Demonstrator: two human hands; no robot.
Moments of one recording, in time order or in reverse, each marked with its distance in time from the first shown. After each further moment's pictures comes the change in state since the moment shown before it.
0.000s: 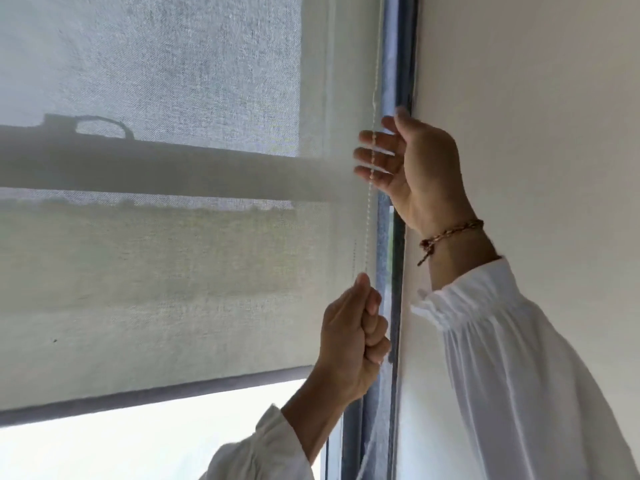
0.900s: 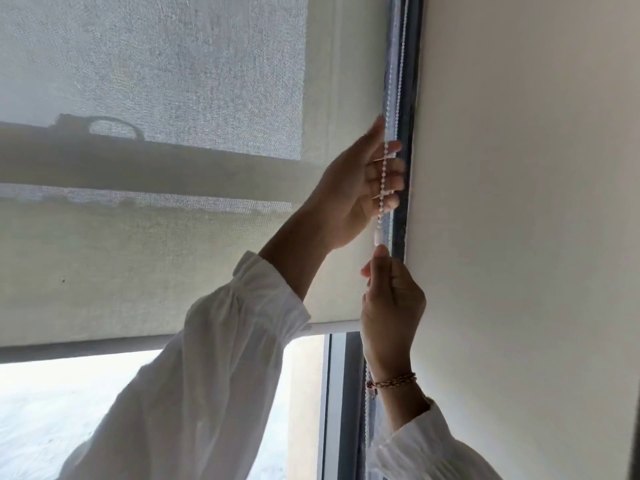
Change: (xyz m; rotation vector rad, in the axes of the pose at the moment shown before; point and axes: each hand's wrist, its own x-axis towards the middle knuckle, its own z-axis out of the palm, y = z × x) left_hand 0.059 0.124 0.061 0.349 -0.192 0.024; right_hand -0.097 0.115 -0.008 -0.391 0.383 -0.525
